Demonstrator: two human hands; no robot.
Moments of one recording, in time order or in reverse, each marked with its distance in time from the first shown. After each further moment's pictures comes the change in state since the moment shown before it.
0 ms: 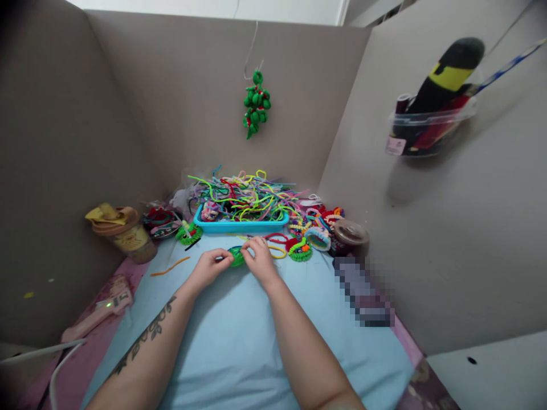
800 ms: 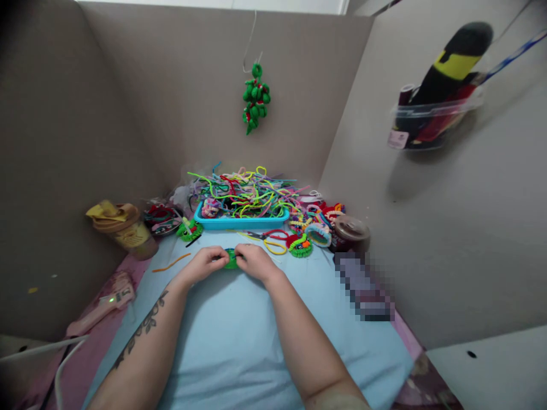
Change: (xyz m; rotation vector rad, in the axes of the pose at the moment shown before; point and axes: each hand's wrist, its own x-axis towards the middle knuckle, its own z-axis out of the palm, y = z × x) left_hand 0.001 -0.008 -0.025 0.145 -0.253 0.126; right_hand -0.001 -0.012 -0.003 -0.108 -0.394 -0.102
